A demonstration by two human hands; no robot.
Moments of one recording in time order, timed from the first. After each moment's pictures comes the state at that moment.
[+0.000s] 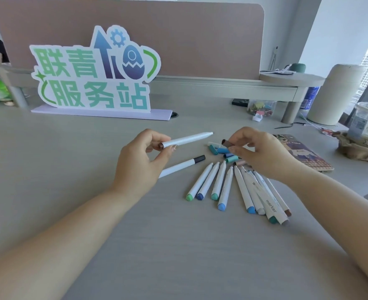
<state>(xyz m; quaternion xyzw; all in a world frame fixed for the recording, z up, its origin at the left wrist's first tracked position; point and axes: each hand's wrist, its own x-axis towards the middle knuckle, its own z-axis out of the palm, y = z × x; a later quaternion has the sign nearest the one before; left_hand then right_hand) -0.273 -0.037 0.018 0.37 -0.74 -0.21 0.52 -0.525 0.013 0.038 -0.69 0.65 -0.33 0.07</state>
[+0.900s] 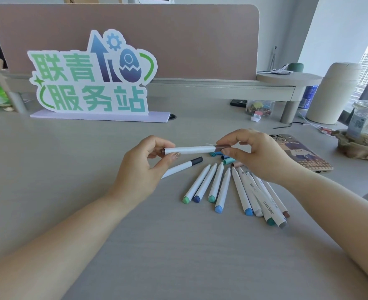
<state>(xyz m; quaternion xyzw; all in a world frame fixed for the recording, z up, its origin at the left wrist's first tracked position) -0.276 -0.030 0.019 0.34 -0.77 -0.25 0.49 -0.517 0.020 0.044 -0.71 0.61 -0.34 0.07</state>
